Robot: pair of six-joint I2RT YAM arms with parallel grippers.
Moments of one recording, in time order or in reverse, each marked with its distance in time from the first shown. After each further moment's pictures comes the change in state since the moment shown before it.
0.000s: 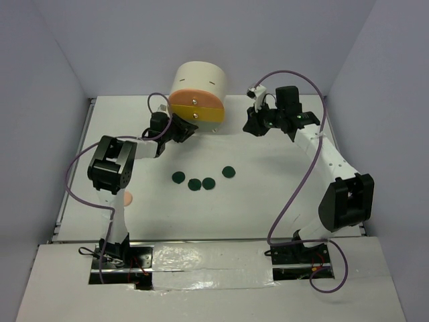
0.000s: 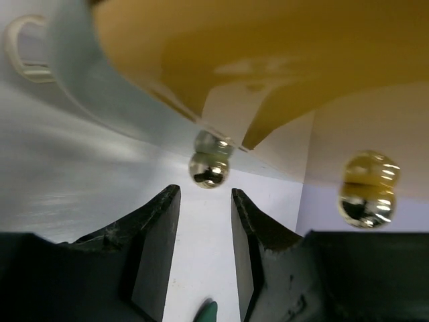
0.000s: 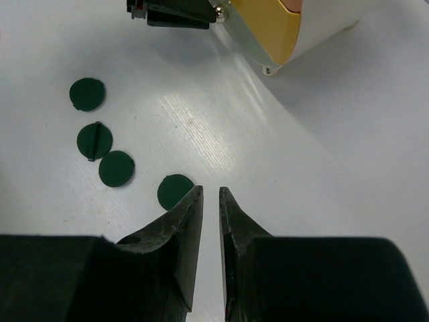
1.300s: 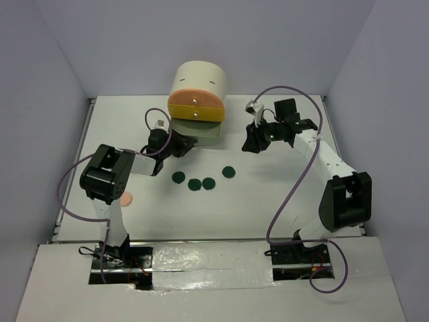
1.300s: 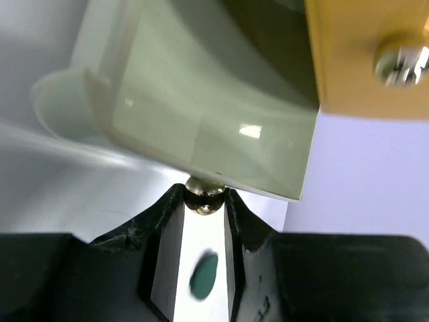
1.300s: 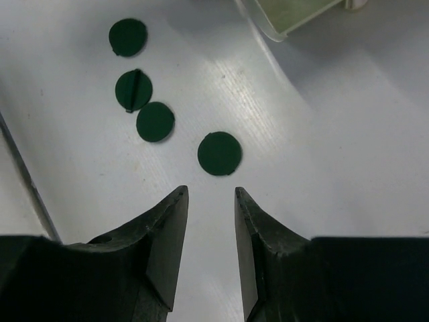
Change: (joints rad) left arm -0.051 -0.121 -0.288 0.179 -0.057 -0.096; right arm -0.017 -0.006 -0.115 -0.082 -0.127 -0.055
